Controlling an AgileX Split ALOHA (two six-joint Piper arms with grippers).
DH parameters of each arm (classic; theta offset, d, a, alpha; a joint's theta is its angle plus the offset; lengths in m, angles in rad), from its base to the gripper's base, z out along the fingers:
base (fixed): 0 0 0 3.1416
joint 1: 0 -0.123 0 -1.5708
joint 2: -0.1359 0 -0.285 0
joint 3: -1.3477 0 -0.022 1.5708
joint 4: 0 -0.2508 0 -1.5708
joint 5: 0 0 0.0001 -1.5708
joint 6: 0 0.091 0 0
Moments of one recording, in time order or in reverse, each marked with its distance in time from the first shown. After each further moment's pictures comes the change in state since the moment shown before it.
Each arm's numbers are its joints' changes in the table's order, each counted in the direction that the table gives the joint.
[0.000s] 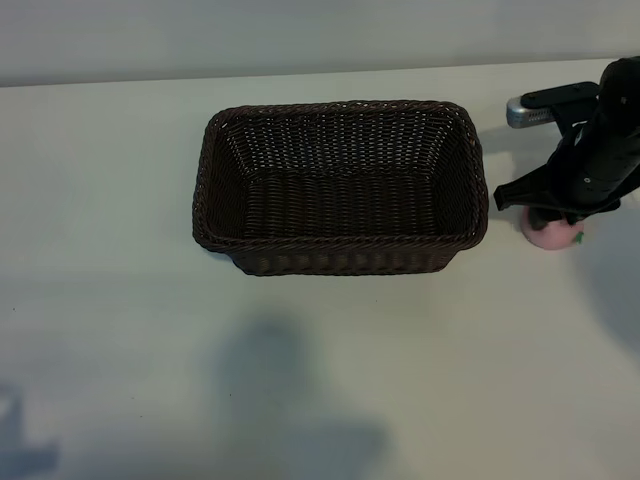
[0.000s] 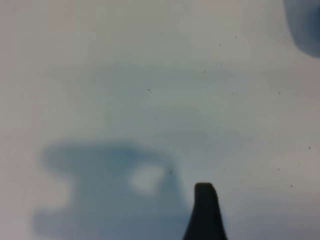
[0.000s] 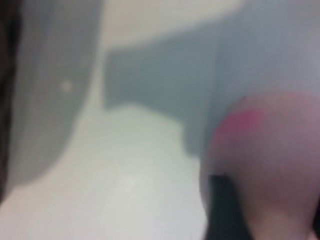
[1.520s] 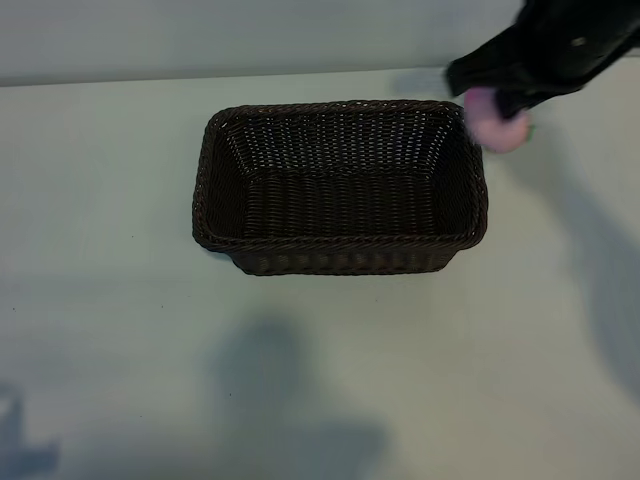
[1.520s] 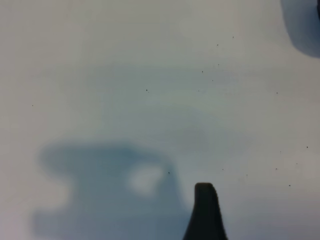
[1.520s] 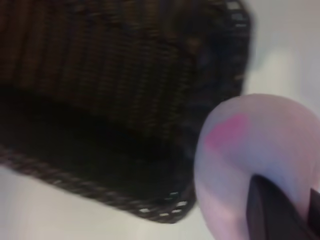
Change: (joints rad) left arm 0.004 0.000 0.000 0.000 0.000 -0.003; right arm -0.232 0.241 0.398 -0.045 -0.456 0.025
